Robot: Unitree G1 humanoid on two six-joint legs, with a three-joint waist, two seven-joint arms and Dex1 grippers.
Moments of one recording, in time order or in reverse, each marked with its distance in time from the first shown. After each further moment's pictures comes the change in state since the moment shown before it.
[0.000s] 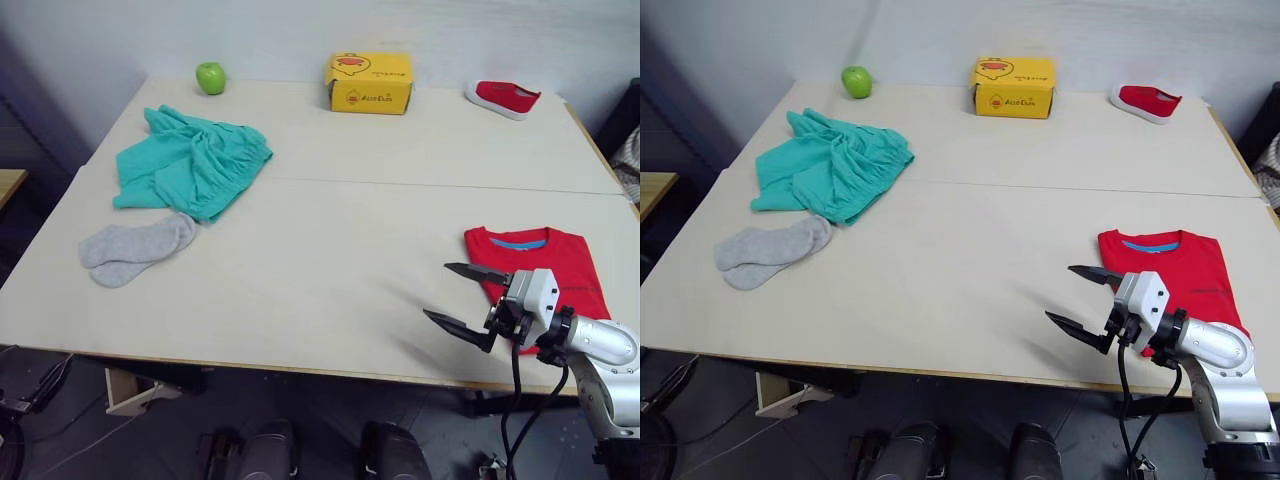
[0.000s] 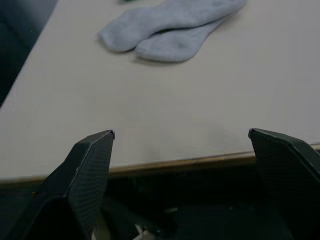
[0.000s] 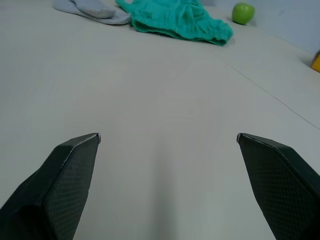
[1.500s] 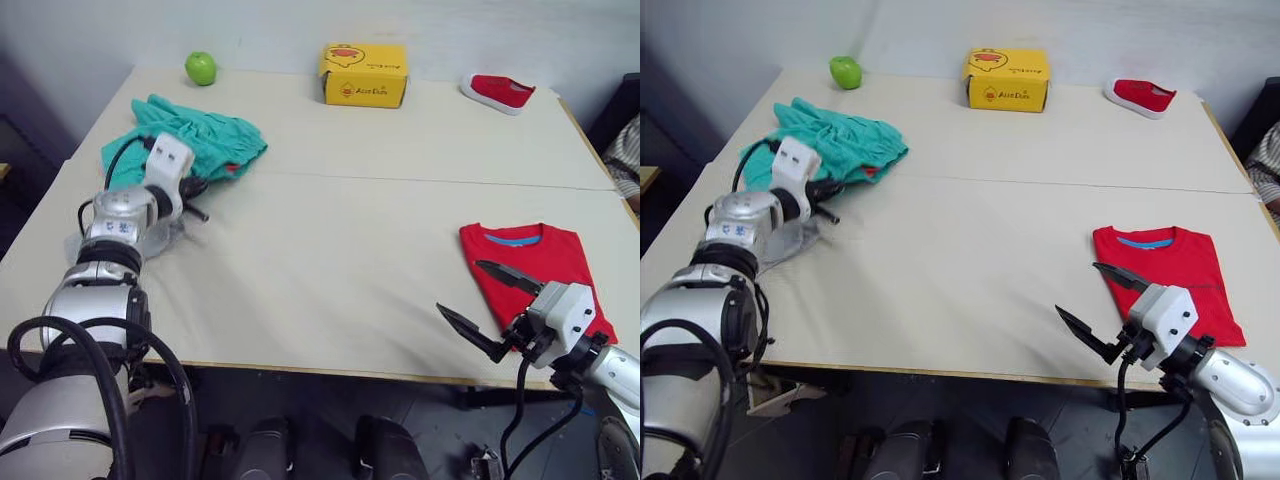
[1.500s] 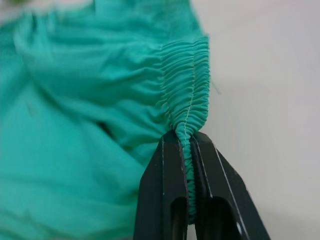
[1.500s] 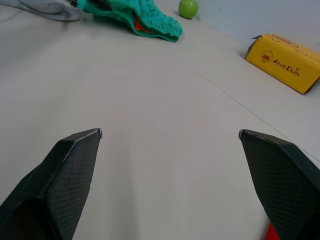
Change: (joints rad) left arm -1.712 -0.043 -0.769 1.305 0.562 -0.282 0.106; right arm 0.202 0.033 -0.119 -0.286 -0.024 0.076 -0.281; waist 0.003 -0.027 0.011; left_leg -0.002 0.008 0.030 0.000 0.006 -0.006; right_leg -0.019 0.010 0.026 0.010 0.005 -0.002
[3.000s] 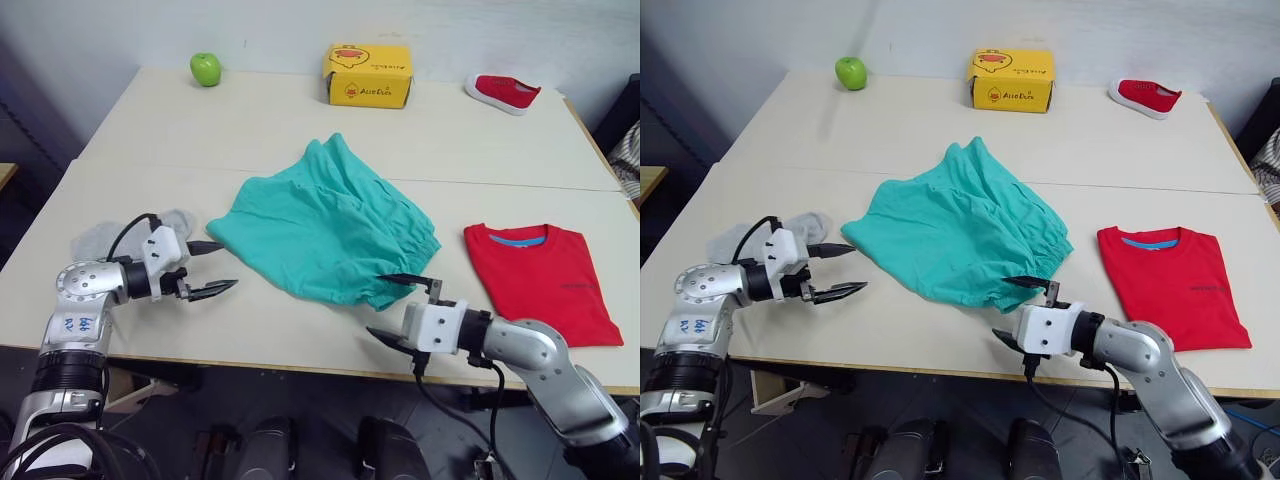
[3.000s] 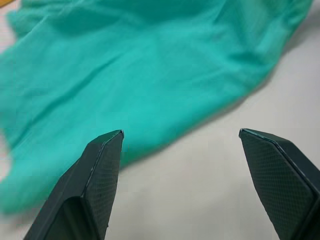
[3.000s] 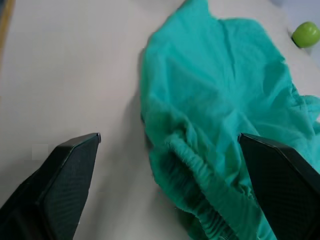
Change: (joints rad) left arm 0.810 0.125 0.061 -0.931 -0.283 0.043 -0.519; right arm -0.325 -0.094 0.519 0.024 -0.521 -0.065 -0.043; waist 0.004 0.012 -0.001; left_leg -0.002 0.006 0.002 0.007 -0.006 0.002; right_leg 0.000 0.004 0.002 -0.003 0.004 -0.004
